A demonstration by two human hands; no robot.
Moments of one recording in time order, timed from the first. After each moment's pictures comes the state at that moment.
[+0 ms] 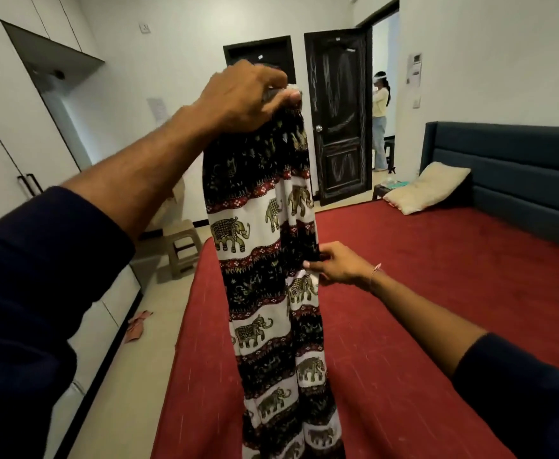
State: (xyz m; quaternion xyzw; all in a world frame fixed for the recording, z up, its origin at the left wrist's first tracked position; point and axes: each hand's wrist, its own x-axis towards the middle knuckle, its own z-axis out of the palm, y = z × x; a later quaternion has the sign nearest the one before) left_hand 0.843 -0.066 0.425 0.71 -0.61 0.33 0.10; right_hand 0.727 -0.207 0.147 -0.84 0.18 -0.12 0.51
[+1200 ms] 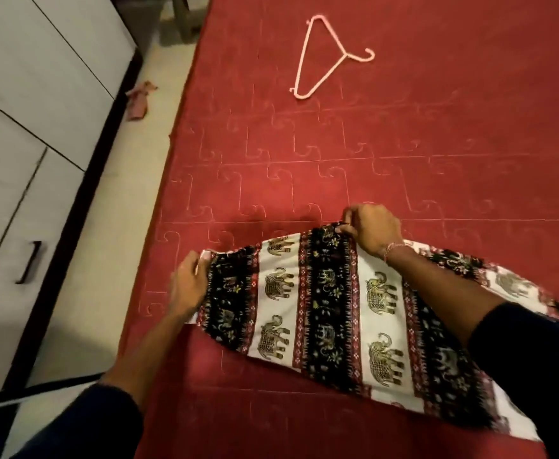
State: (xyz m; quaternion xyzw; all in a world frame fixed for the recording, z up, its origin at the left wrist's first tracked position) left_hand 1.060 0.144 -0.393 0.94 -0.07 -0.13 0.30; right_hand 0.965 -0.210 -0.389 -0.95 0.22 0.07 0.21
